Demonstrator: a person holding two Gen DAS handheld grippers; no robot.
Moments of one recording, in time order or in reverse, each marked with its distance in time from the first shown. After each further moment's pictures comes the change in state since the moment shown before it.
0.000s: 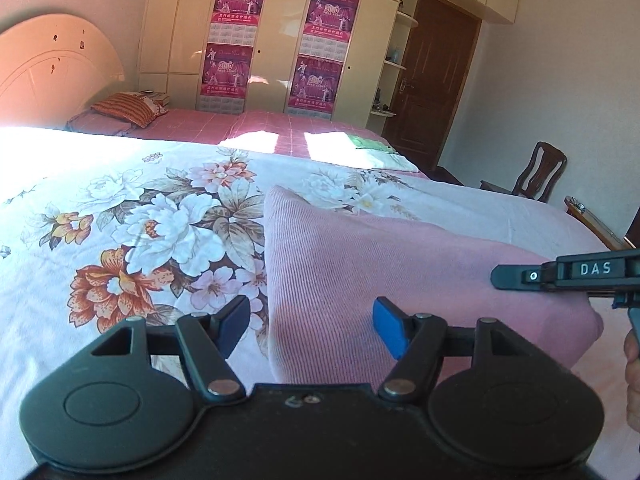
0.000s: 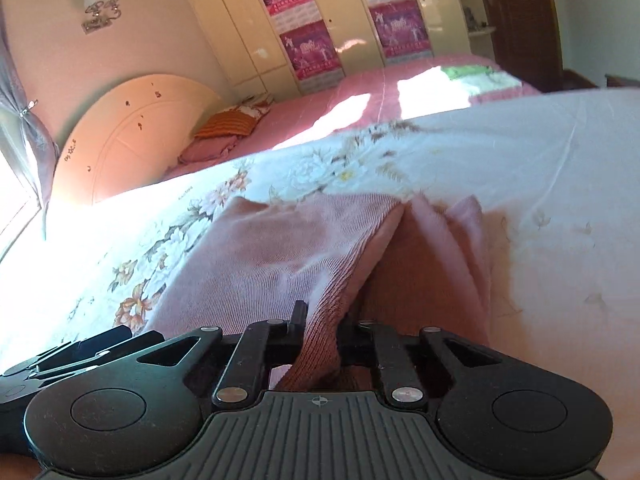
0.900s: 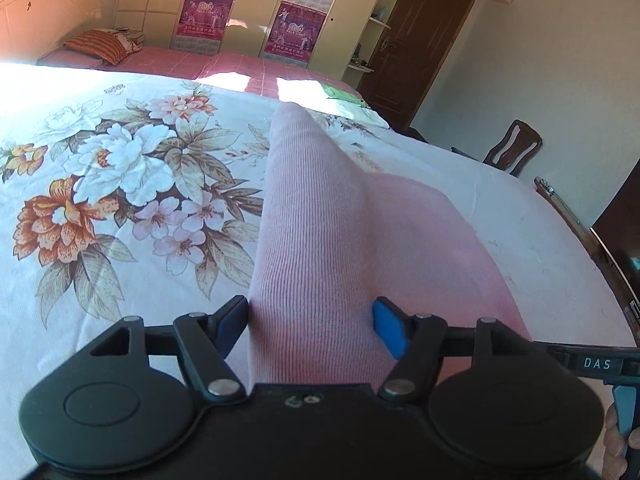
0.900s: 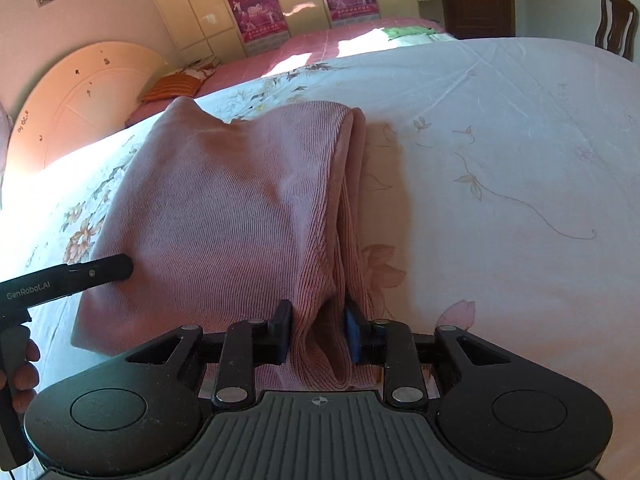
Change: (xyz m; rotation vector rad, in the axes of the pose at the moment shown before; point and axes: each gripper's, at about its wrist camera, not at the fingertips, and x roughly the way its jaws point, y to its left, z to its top) left arm 0.009 -0.009 -0.007 -0.080 0.158 -0.123; right arm -0.038 -0.044 -0.052 0.101 0.138 -0.136
